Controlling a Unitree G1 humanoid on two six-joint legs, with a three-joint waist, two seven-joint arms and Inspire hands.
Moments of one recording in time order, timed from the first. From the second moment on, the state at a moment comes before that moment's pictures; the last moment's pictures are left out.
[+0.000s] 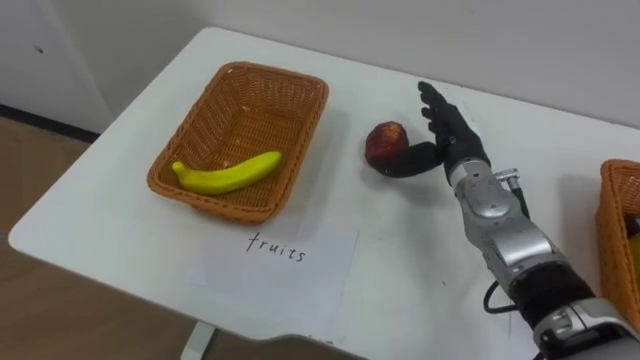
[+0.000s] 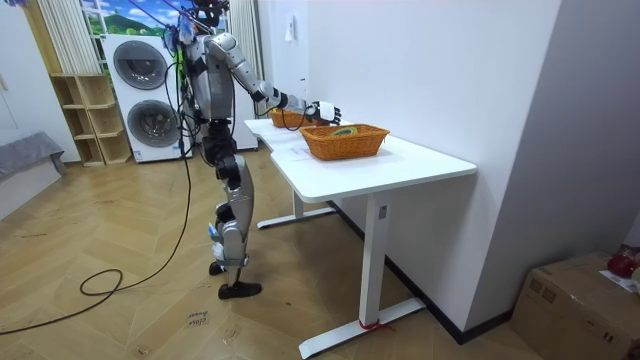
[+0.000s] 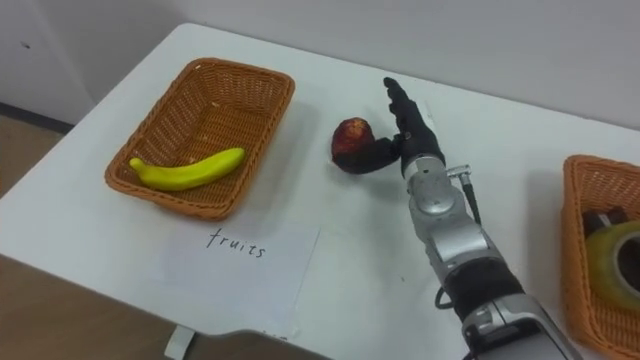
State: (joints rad) left arm 0.16 0.18 -0.08 1.04 0.54 0.15 0.30; right arm -0.55 -0.28 0.31 0.75 0.15 -0.02 -0.15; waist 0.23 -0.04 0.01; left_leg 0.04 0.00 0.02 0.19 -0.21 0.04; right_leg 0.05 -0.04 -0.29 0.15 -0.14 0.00
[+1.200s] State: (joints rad) left arm 0.16 0.19 -0.08 1.04 0.50 0.15 0.29; right arm -0.53 -0.28 0.33 0.81 0.05 -0.04 -0.11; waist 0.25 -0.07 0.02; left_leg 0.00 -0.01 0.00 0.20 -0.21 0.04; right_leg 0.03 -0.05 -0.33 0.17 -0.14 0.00
